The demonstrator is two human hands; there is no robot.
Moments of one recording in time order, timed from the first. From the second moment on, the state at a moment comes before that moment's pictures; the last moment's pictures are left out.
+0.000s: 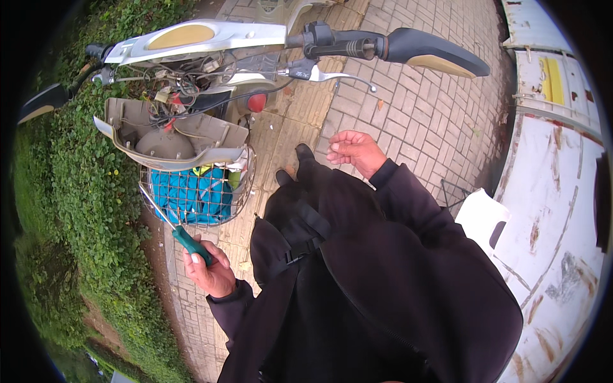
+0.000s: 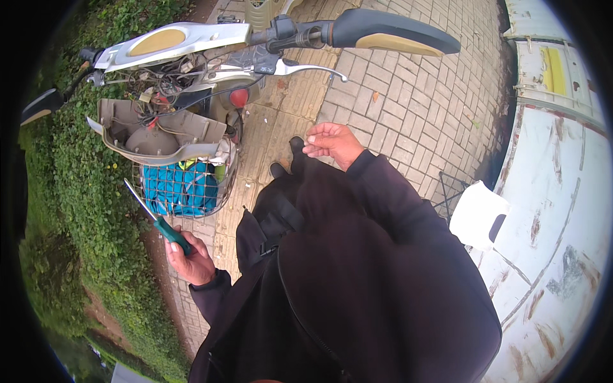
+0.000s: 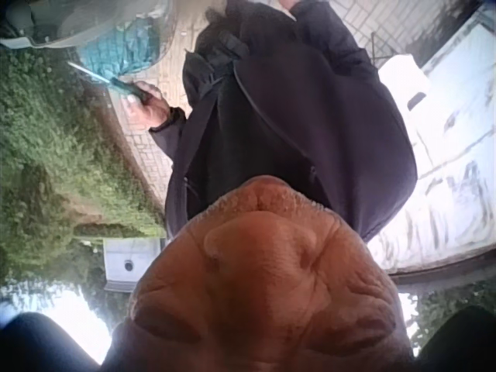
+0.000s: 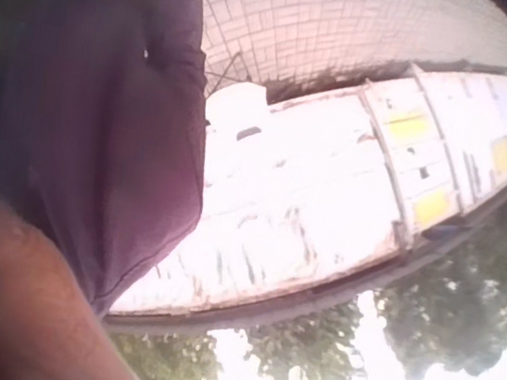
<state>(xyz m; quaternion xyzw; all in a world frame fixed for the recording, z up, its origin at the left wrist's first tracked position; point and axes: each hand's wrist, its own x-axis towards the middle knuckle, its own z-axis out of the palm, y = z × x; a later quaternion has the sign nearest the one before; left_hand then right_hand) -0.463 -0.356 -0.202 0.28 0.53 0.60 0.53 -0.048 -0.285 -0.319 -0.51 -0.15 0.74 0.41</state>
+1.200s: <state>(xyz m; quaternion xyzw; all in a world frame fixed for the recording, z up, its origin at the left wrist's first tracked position) 0.070 -0.495 -0.372 -0.17 0.80 0.52 0.26 0.110 0.107 -0.584 -0.55 -0.32 0.76 0.08</state>
